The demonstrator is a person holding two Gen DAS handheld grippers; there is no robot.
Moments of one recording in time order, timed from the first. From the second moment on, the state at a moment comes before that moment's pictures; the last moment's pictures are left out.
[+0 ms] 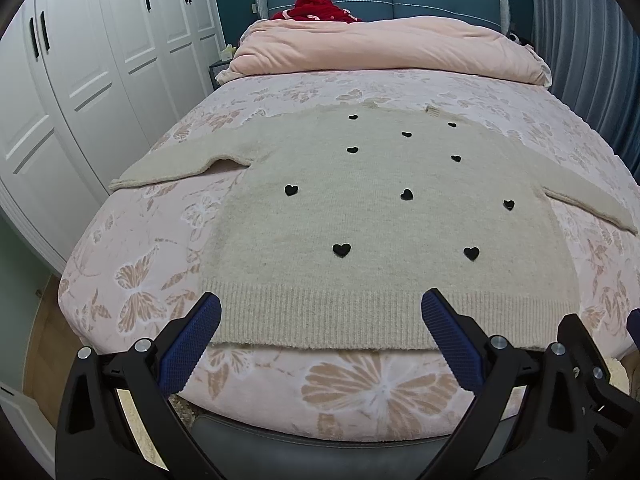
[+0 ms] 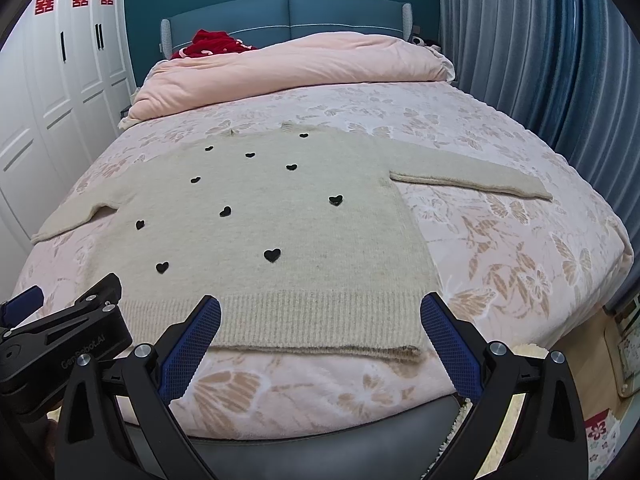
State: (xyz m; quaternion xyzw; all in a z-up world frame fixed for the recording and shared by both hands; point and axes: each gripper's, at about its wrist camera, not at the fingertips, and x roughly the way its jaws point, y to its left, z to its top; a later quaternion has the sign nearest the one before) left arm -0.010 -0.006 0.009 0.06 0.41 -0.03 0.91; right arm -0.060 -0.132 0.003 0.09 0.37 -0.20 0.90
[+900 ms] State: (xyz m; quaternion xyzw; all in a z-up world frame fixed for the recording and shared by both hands) left arm -0.012 -0.007 0.009 0.06 0.41 -0.03 0.91; right arm -0.061 -0.132 0.001 0.09 0.37 -0.20 0.90
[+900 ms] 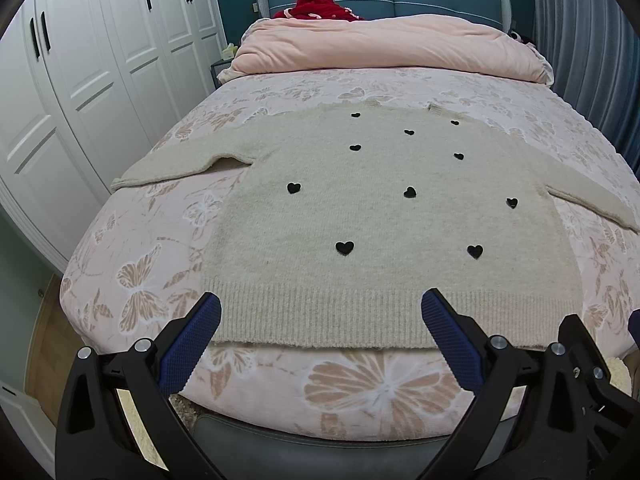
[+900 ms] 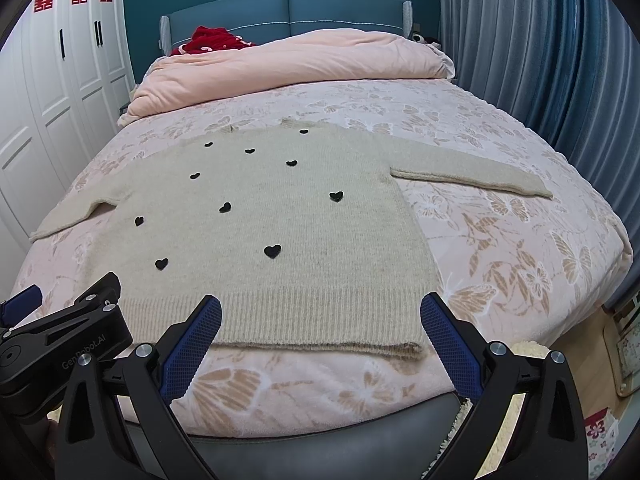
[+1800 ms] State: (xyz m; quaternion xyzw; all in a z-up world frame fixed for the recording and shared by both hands) left arm -0.013 -0.006 0.009 0.06 0.41 -0.03 0.91; right arm -0.062 -0.133 -0.002 0.09 0.37 -0.20 0.90
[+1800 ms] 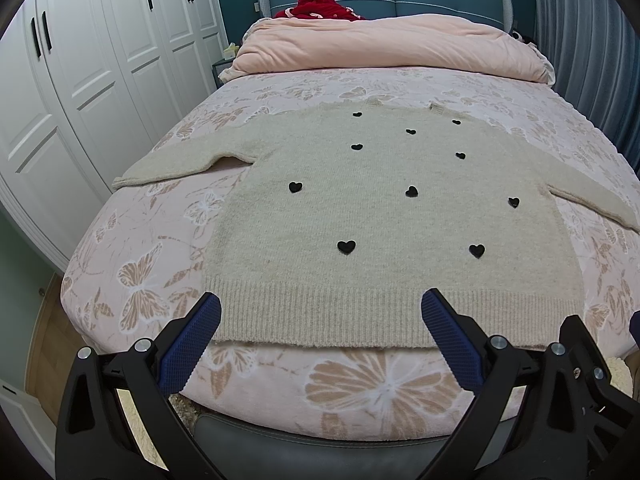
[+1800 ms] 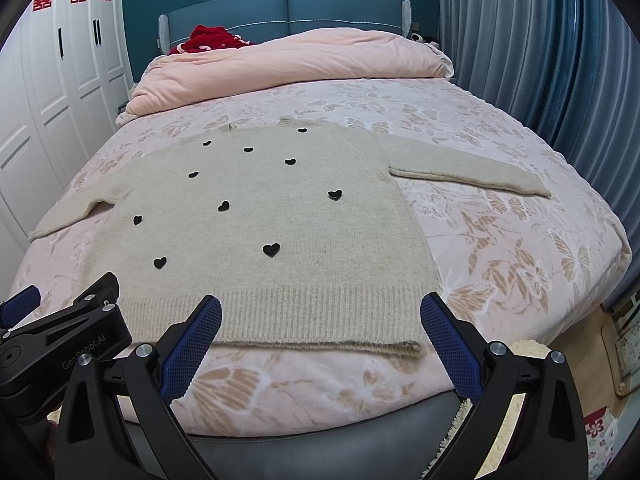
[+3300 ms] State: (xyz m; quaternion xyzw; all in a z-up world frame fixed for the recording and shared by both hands) left arm 0.091 0.006 -0.027 -0.03 0.46 -0.02 0.89; right arm -0.006 -0.644 -0.107 0.46 0.30 -0.39 0.74
